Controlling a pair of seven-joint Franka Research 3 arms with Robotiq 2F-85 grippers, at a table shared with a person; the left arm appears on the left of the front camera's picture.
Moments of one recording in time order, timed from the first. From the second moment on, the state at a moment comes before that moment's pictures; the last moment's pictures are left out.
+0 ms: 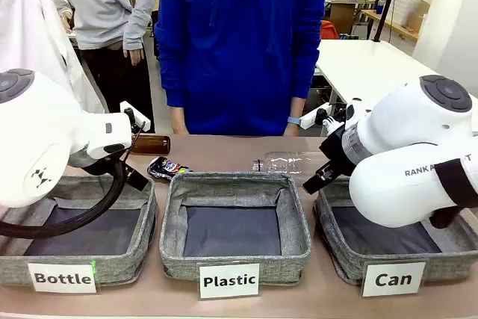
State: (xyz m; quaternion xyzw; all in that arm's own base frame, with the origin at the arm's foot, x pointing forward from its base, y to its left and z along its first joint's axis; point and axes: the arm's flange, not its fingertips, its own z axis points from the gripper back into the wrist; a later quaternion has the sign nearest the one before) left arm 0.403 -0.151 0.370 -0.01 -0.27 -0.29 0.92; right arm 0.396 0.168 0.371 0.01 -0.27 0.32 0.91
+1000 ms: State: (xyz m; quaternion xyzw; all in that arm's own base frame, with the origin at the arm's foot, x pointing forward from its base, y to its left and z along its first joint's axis) left arm 0.403 -0.151 0.370 -0.01 -0.27 -0.29 0.92; right arm 0.396 0.168 0.371 0.01 -0.27 0.32 0.91
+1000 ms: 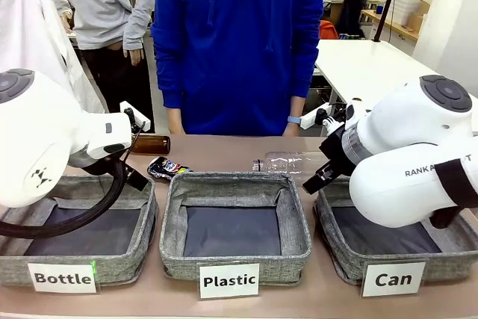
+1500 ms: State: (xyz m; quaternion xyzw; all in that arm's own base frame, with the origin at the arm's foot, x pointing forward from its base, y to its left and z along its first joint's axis) left arm 0.403 -0.151 0.370 -0.01 -0.27 -0.29 0.92; right arm 0.396 0.168 0.371 0.01 -0.27 0.32 0.91
